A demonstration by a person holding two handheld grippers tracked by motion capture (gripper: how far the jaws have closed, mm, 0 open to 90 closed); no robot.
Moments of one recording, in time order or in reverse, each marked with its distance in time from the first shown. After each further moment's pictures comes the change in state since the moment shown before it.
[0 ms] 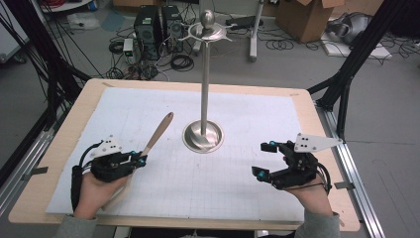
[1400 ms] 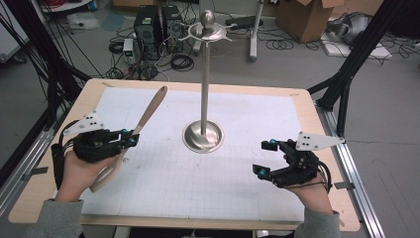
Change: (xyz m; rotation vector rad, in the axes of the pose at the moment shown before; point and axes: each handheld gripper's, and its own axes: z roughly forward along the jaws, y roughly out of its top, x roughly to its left) left arm 0.013 0.064 -0.033 -0.101 -0.066 0.038; right arm -0.003 0.002 -0.001 -0.022 0.003 0.001
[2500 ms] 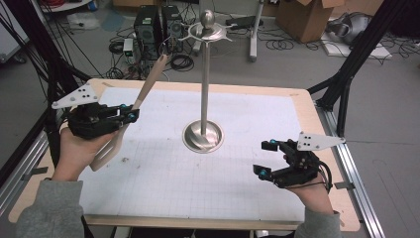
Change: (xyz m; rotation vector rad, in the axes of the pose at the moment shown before) left arm 0.007 0.059 -0.007 -0.087 0.001 0.030; right arm -0.001 -0.001 -0.001 -0.011 0.021 0.000
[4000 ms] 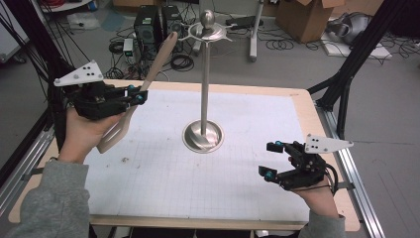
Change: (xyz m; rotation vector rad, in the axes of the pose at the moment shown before) left arm -0.002 0.042 0.016 -0.058 -0.051 0.049; right arm 0.002 -0.004 -0.013 -0.030 -0.008 0.012
